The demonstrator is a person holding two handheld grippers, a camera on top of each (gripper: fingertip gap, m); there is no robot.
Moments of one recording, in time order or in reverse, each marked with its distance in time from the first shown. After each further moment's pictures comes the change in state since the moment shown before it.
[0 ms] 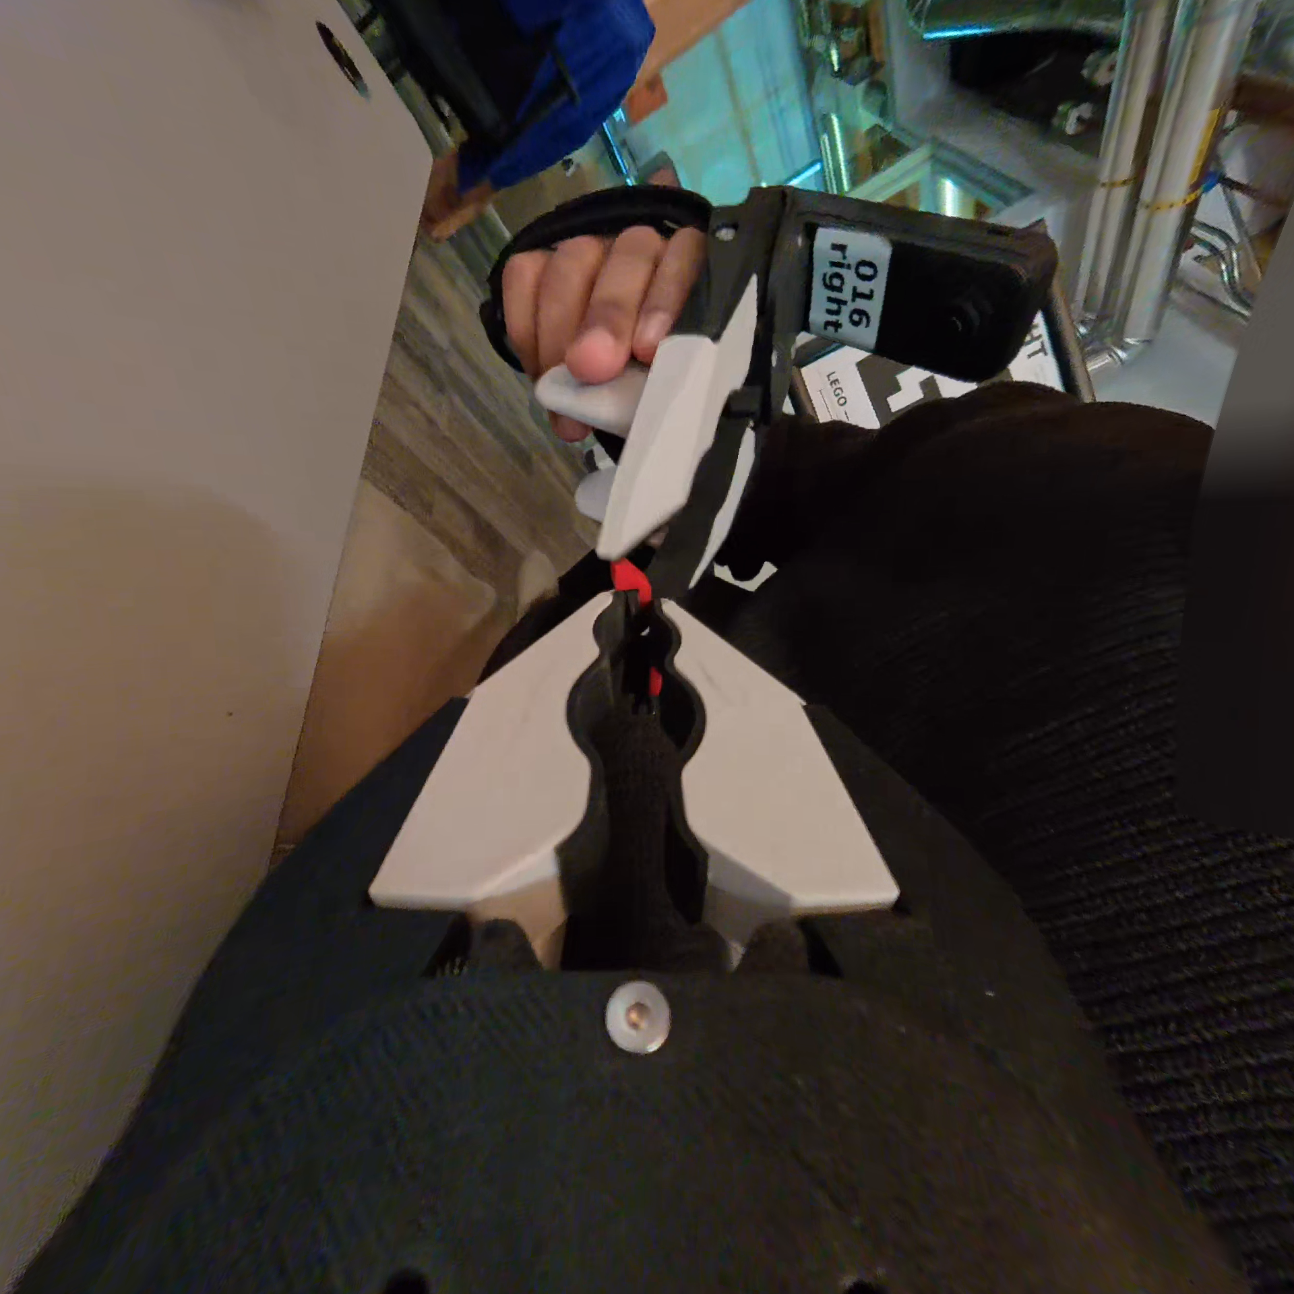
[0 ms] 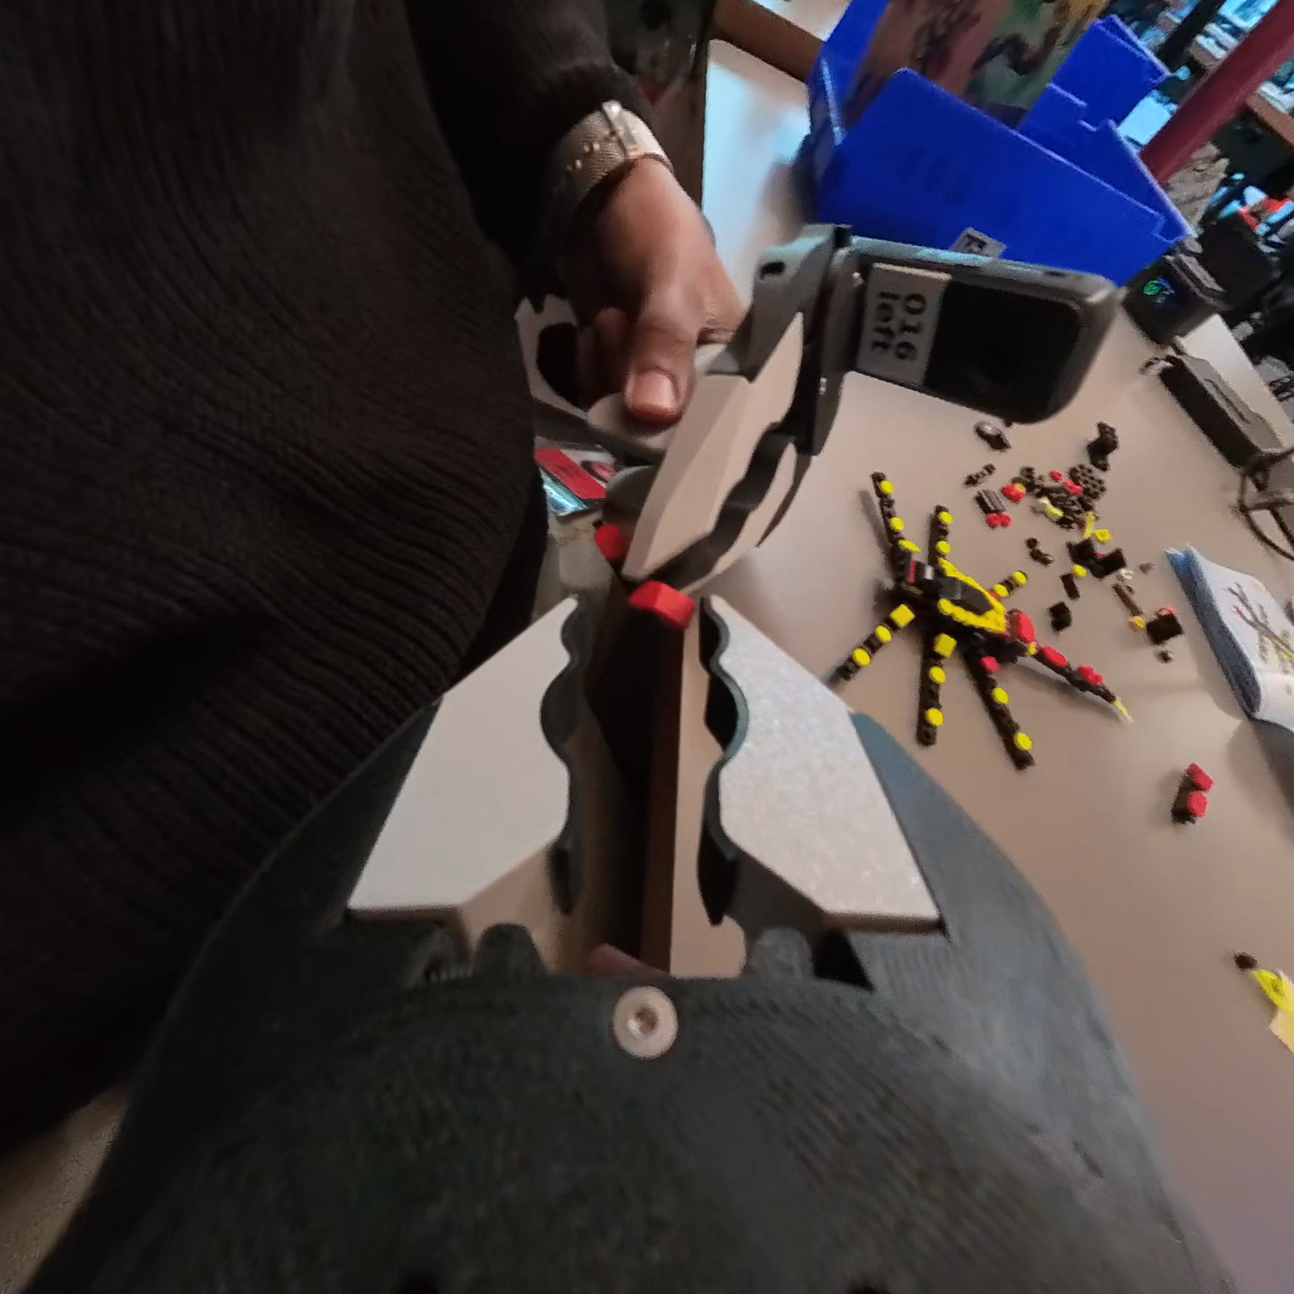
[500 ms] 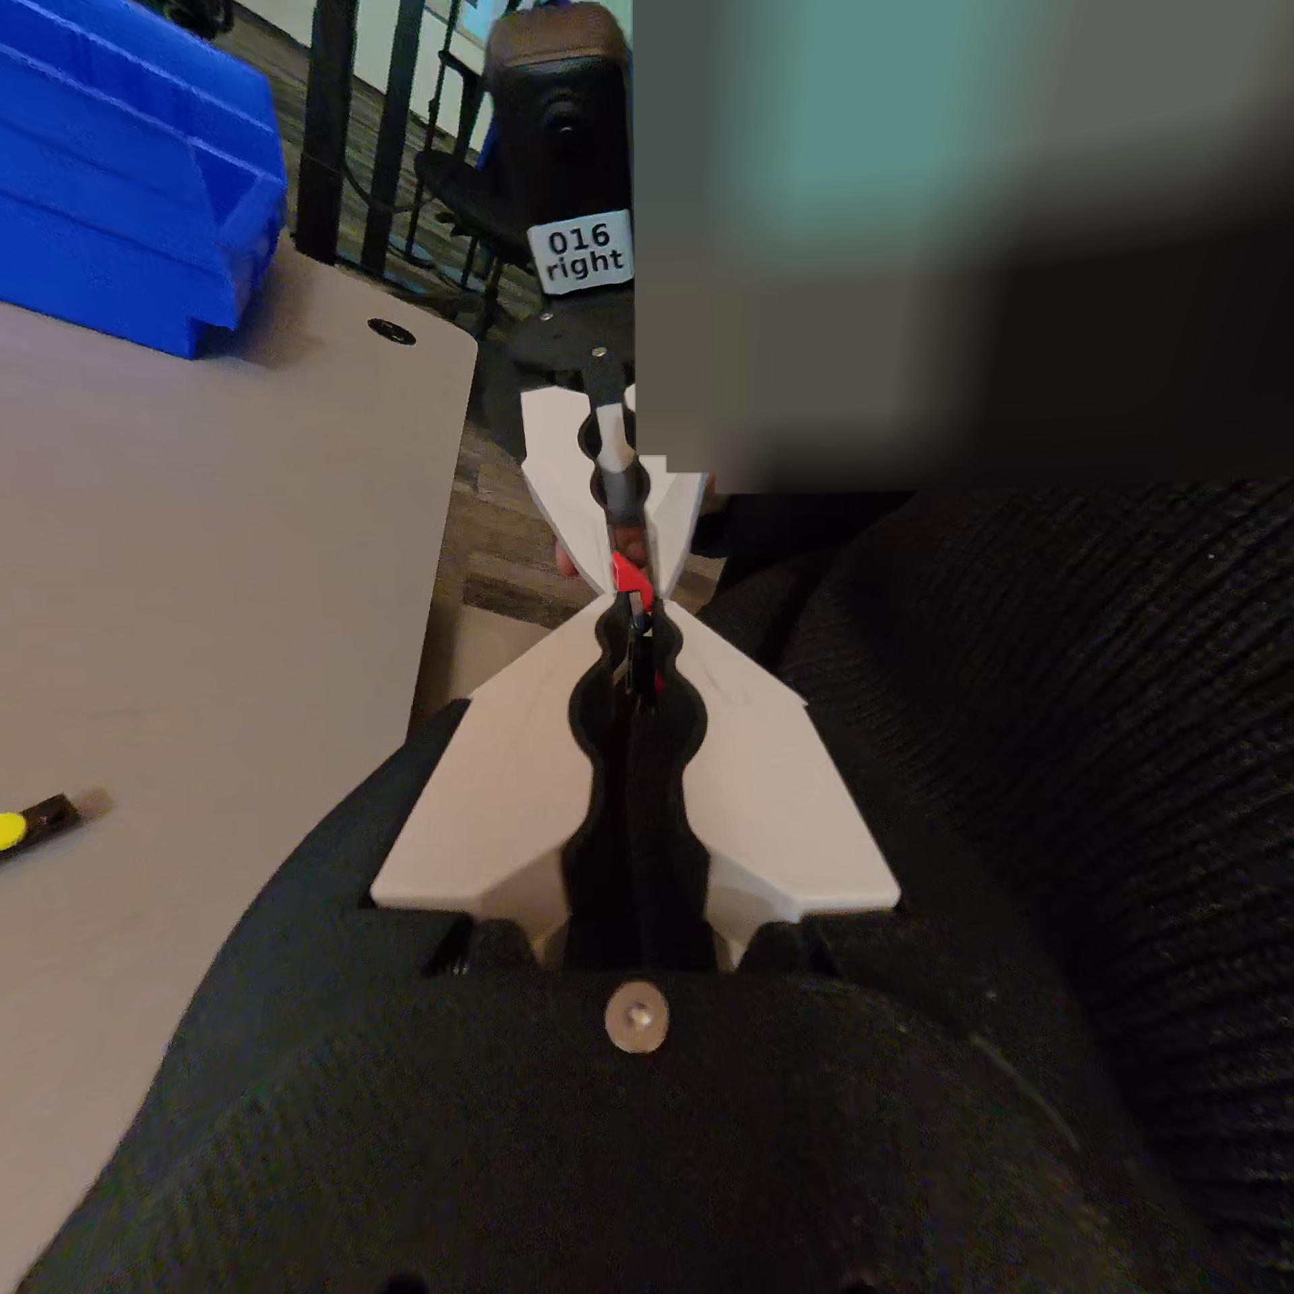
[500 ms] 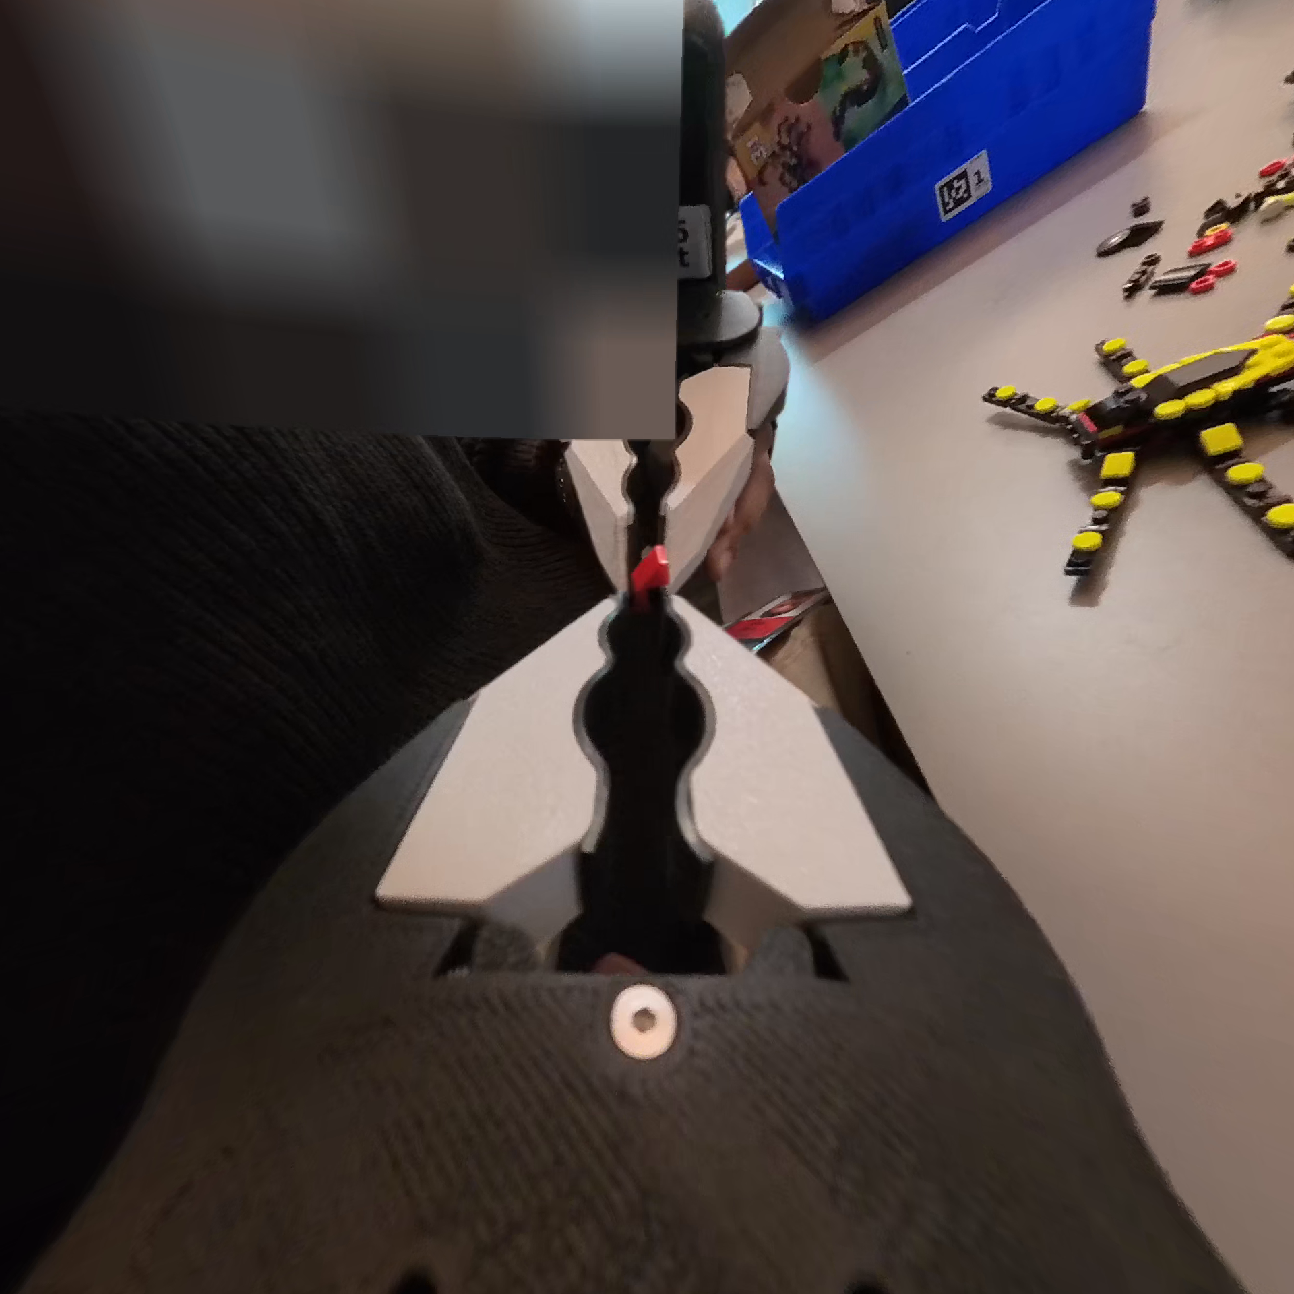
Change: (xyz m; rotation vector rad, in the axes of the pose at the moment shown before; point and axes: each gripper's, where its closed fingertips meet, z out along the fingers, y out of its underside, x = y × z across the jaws) left arm 0.026 -0.009 0.001 0.037 -0.189 0.562; right arm 0.006 -0.026 -0.019 0.391 -0.179 0.890
